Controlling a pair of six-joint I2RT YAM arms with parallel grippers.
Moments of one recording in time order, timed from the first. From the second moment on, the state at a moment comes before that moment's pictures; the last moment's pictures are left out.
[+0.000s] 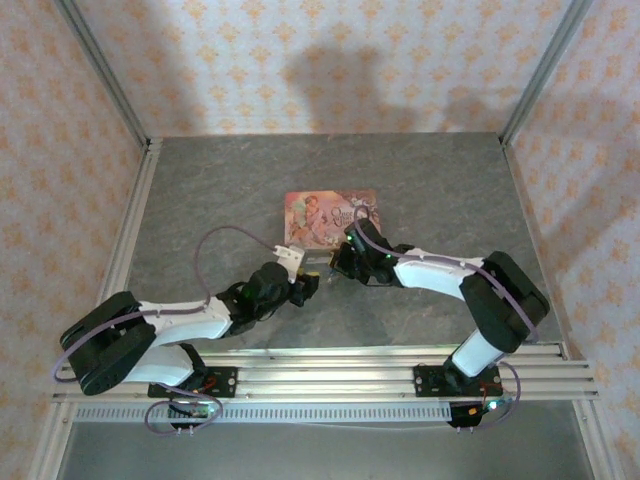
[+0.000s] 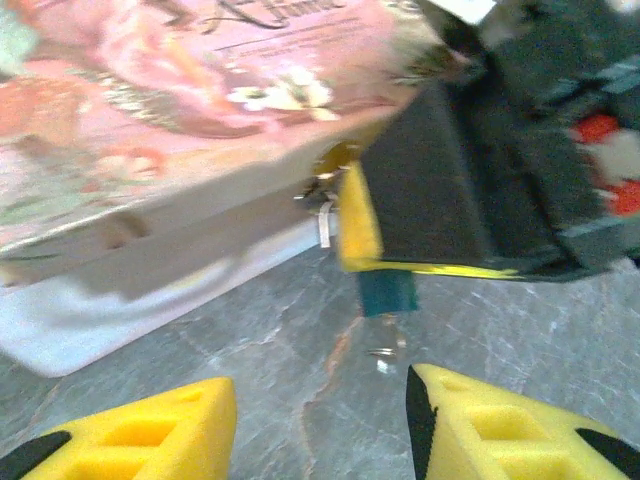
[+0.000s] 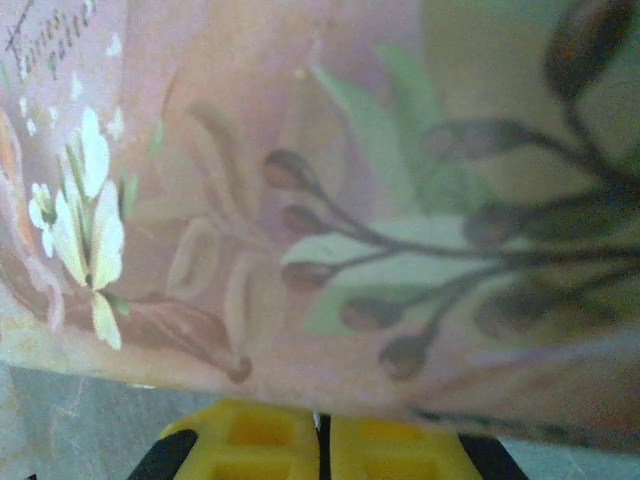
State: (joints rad) left arm -0.82 1.30 0.40 0.38 -0.18 -0.37; right arm 0.71 1.58 0.80 -0.09 -0.16 1.07
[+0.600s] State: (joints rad) left arm -0.79 1.26 0.39 0.37 -0.10 -0.50; right arm 0.59 1.54 0.79 -0.14 -0.28 0.96
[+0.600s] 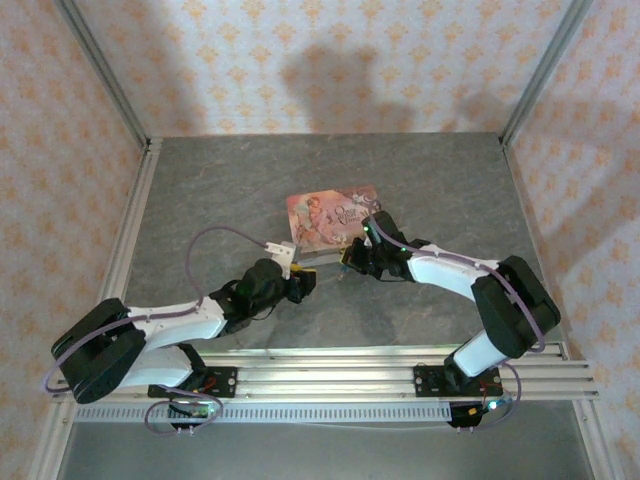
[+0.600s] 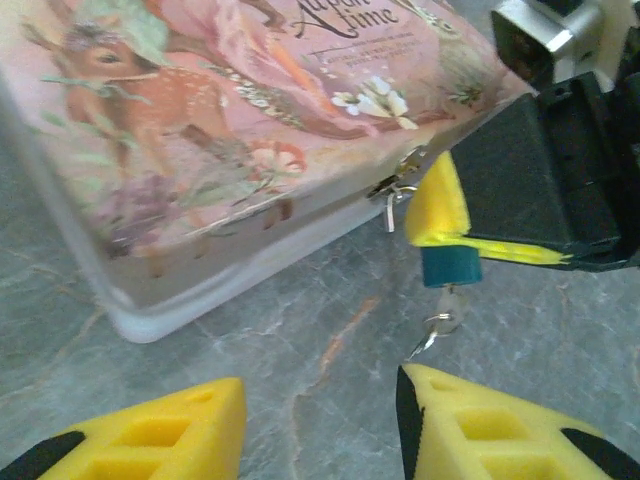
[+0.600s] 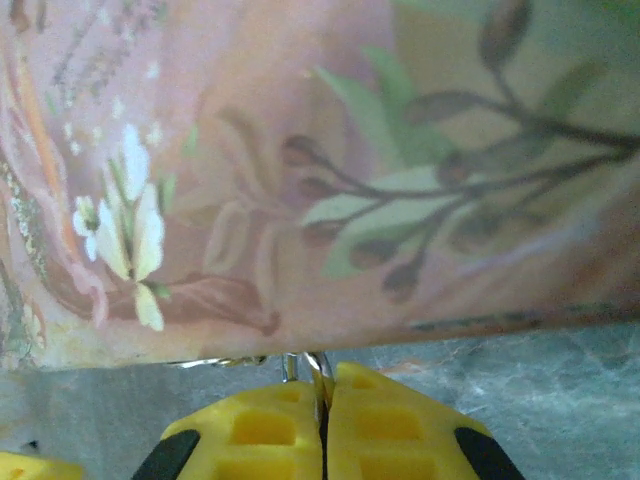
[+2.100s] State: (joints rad) left arm -0.87 1.71 0.61 0.57 -0.08 -0.11; right arm 0.60 1.56 0.87 -0.26 -0.27 1.18
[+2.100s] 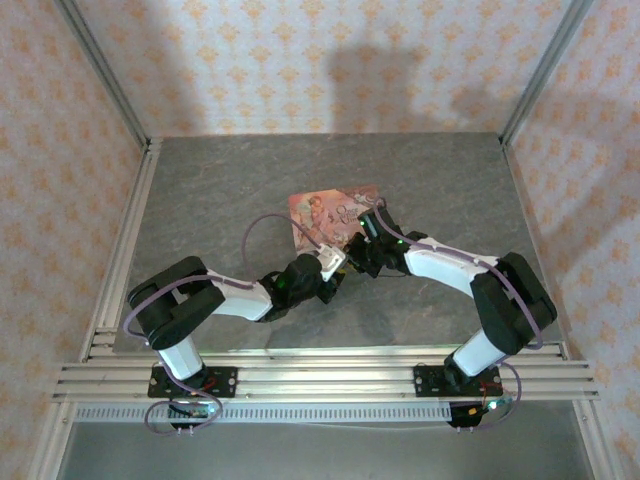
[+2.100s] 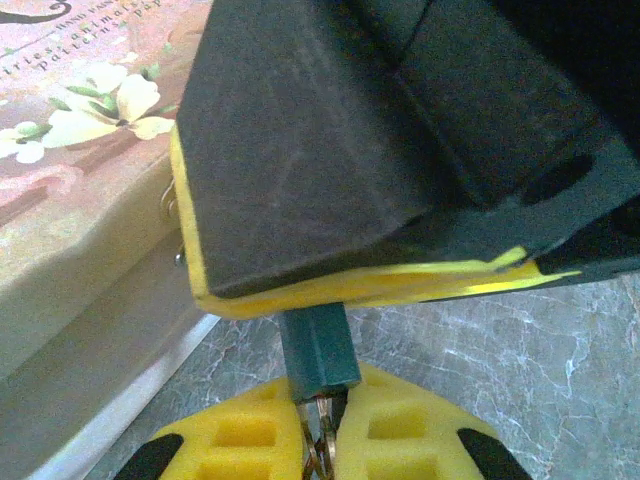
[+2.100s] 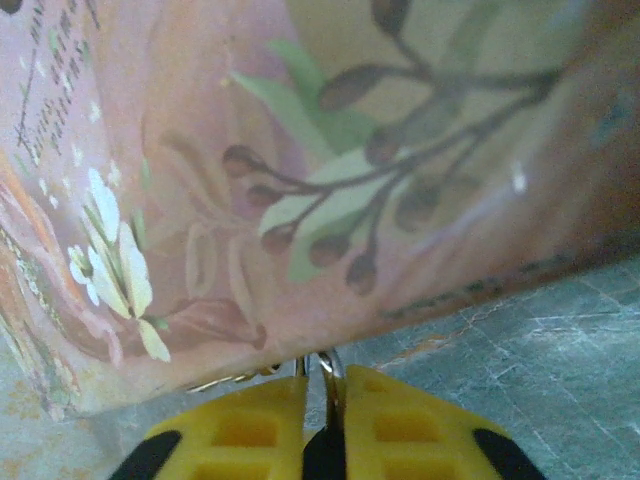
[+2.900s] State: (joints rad) left arm -0.87 1.71 0.61 0.57 -0.10 -0.09; right arm 0.61 1.49 0.87 -0.34 -0.25 1.21
